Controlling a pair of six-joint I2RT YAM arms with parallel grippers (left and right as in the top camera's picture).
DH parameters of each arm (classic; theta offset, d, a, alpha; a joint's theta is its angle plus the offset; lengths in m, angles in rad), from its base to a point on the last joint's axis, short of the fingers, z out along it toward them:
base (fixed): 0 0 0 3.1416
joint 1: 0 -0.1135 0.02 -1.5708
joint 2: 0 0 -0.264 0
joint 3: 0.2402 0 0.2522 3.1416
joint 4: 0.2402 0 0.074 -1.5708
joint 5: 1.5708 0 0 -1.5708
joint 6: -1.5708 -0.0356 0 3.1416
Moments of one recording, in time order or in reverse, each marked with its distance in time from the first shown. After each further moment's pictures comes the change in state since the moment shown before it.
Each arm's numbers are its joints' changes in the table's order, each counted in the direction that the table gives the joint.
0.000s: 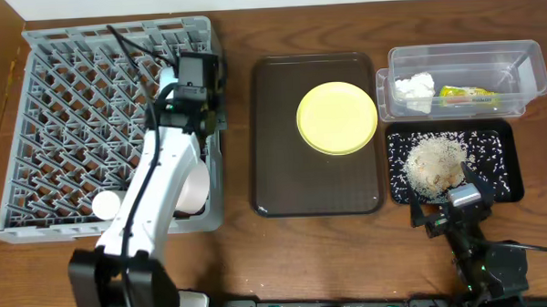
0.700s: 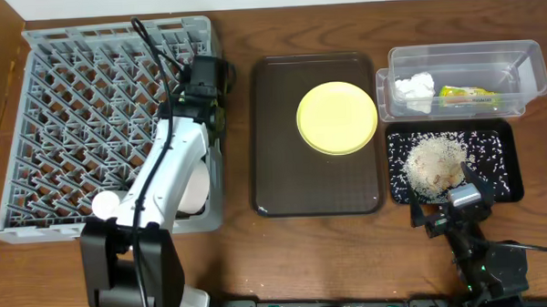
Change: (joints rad) left arm 0.007 -0.087 -0.009 0.040 -0.150 -0.045; right arm 0.000 0.000 0.000 0.000 0.000 0.000
